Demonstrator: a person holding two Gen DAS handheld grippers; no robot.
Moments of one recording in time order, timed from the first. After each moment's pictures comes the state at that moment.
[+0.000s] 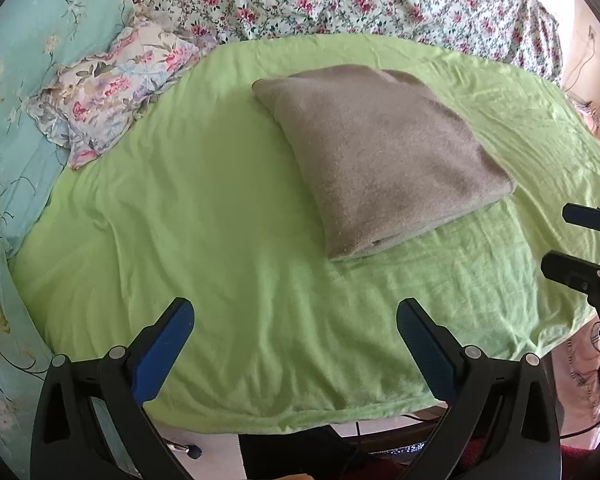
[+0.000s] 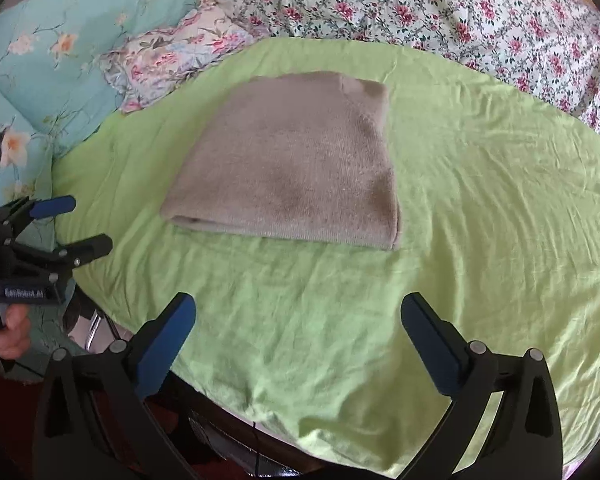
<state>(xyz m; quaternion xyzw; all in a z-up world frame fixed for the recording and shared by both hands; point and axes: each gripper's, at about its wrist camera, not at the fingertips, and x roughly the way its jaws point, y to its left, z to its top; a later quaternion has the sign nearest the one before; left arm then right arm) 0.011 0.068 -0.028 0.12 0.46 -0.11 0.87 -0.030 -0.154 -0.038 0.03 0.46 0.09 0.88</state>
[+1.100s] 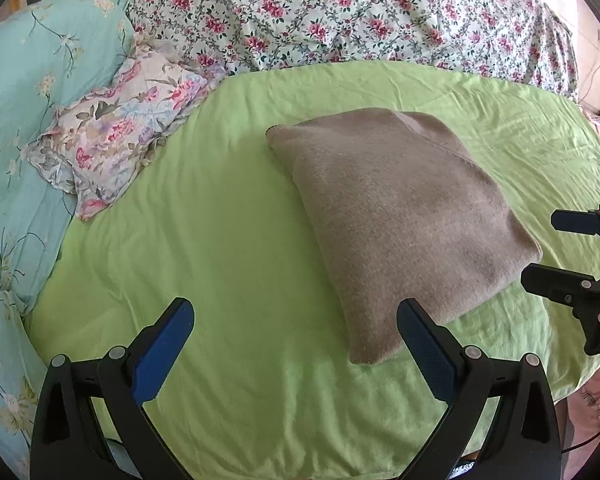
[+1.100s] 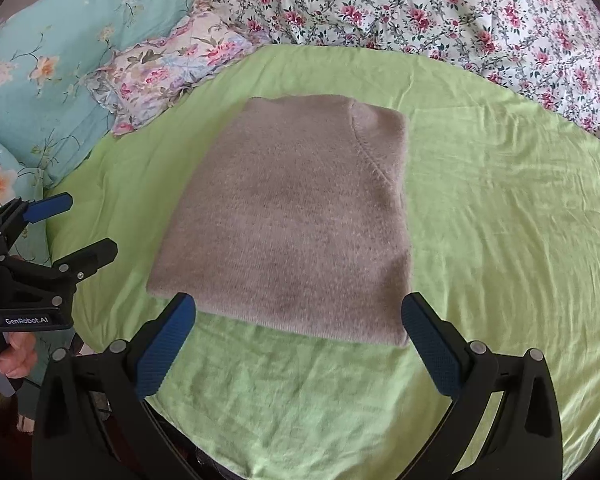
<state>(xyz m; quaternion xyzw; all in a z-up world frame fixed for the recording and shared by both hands) 0.076 0.054 0.006 0.13 0.43 -0.09 0.89 0.054 -0.149 -0.021 0.04 0.47 0.11 0.88</state>
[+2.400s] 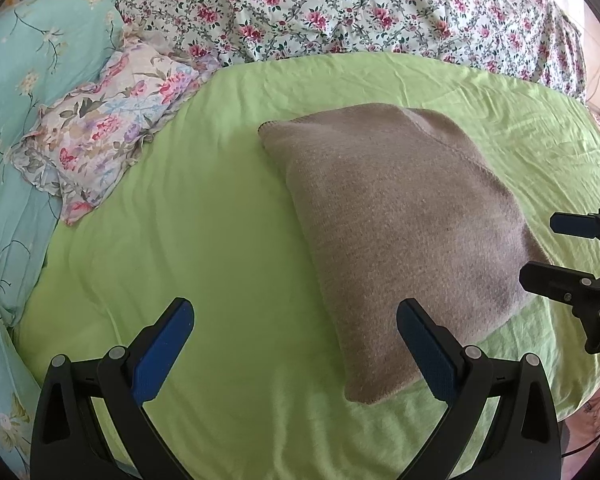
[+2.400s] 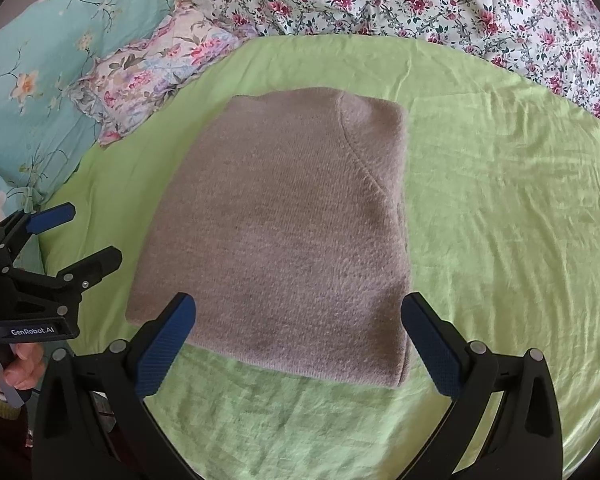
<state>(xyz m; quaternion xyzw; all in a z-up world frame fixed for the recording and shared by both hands) 0.106 0.040 -0.005 0.12 0.44 -0.09 0.88 0.085 -0.161 -0.034 0.06 0.48 0.11 0.87</state>
